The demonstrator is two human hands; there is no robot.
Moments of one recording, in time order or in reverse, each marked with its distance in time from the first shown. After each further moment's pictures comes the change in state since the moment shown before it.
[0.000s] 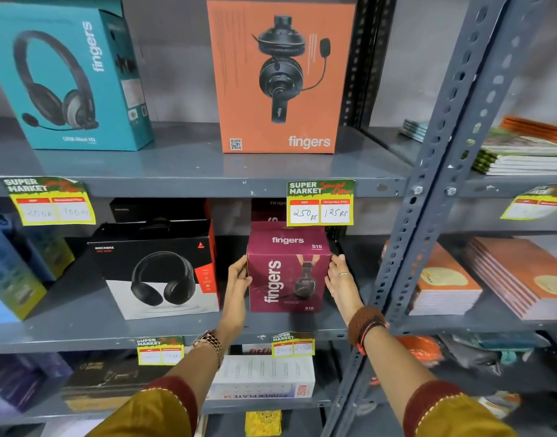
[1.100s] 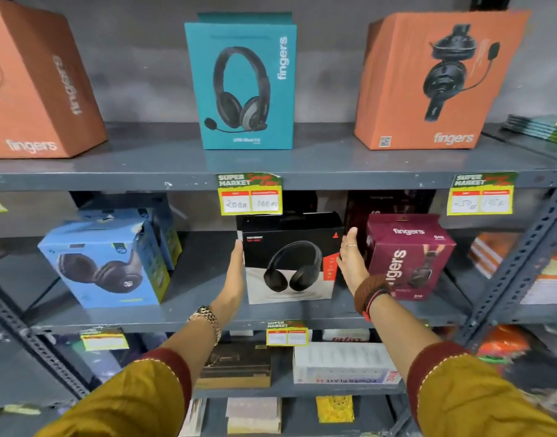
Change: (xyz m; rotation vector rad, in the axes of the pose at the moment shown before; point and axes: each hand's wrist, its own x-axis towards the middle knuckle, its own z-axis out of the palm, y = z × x) left_hand -0.012 0.119 -0.254 0.012 0.049 -0.196; right_hand -0.040 0.033 0.262 -0.173 0.071 0.093
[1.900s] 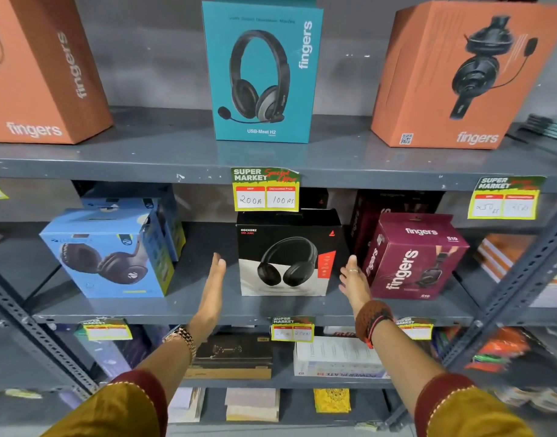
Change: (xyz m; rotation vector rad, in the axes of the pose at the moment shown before) left_hand -0.001 -0.040 -0.073 0.188 0.054 -0.028; right_hand 0.005 0.053 0.006 -0.058 0.138 0.066
